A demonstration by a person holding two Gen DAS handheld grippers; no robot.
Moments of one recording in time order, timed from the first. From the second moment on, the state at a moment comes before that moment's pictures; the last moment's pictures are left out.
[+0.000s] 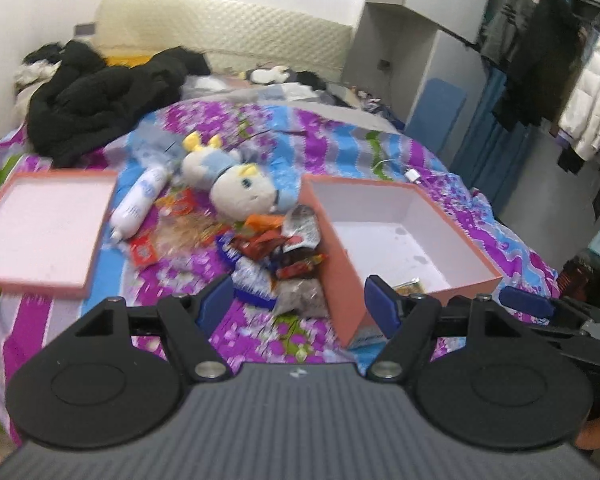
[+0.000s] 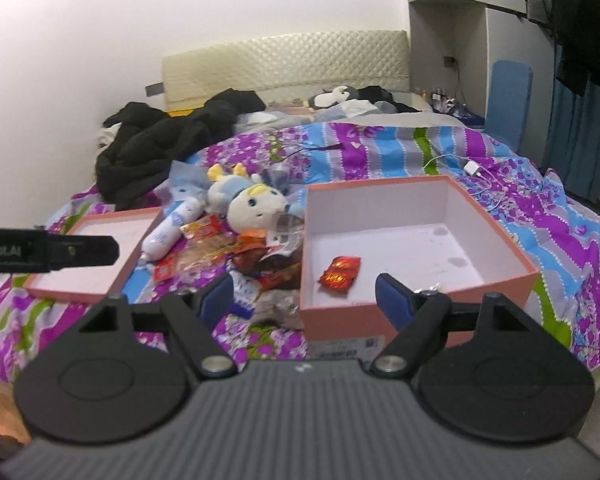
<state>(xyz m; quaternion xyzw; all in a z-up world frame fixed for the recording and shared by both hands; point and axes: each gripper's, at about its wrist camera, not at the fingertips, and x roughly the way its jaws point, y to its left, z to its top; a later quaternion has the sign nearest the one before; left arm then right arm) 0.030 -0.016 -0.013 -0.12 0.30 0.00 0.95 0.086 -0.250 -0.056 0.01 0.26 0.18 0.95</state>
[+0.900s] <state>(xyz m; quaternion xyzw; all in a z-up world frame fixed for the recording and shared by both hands) 0.088 0.067 -0.117 -0.19 0.35 0.05 0.91 0.112 -0.167 -0.120 -0.11 0.27 0.19 0.94</state>
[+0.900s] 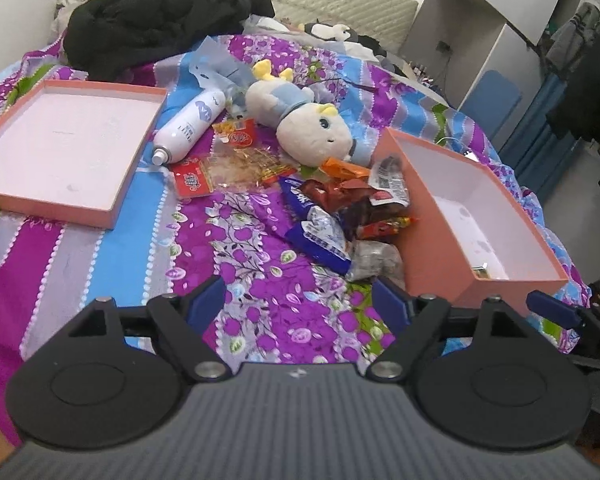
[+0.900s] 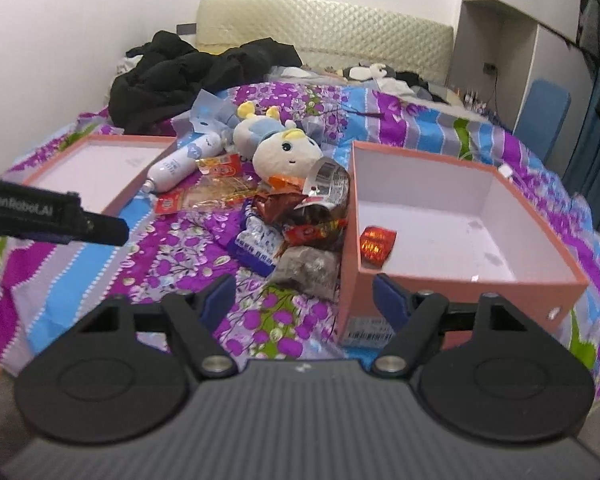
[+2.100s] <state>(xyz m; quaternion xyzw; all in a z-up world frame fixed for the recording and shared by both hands) 0.304 0.078 -0.229 -0.19 0.41 -0.06 0.89 0.198 -0.052 -0.238 -0.38 0.22 0.17 0.88</state>
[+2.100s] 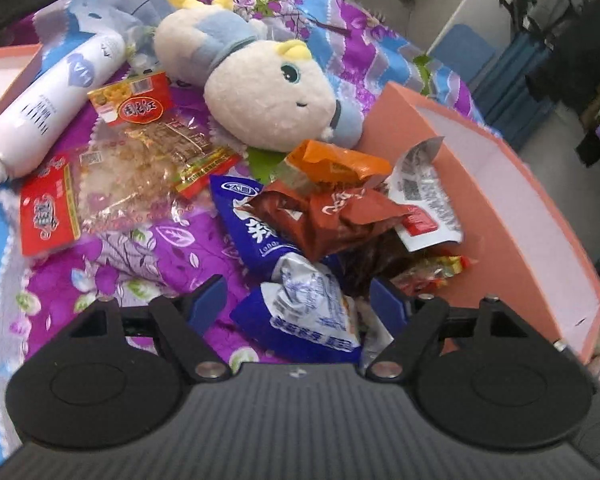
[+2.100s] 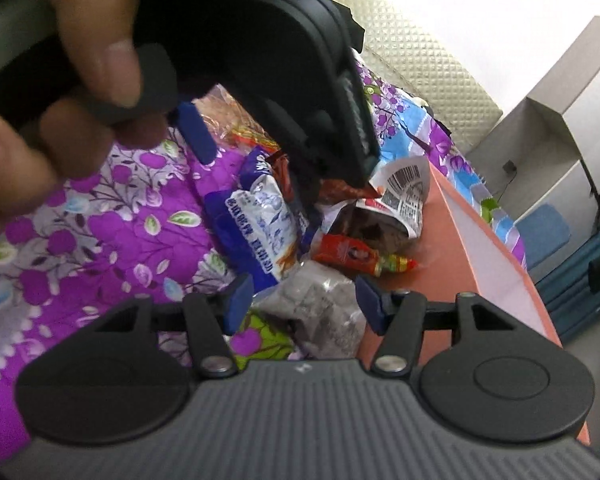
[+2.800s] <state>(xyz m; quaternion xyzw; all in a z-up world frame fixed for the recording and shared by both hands) 0.309 0.096 -0.264 -0.25 0.42 -0.11 0.87 0.219 -0.055 -0.261 -0.39 0.25 0.17 0.87</state>
